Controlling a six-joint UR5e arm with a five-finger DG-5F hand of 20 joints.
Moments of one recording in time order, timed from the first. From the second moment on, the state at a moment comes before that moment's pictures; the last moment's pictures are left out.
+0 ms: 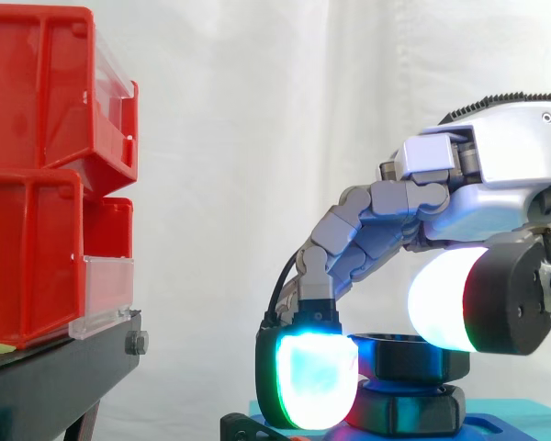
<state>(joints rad) 0.10 -2.23 -1.18 -2.93 -1.67 -1.40</state>
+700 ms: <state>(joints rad) 0.08 -2.23 -1.15 -2.95 -1.71 -1.40</state>
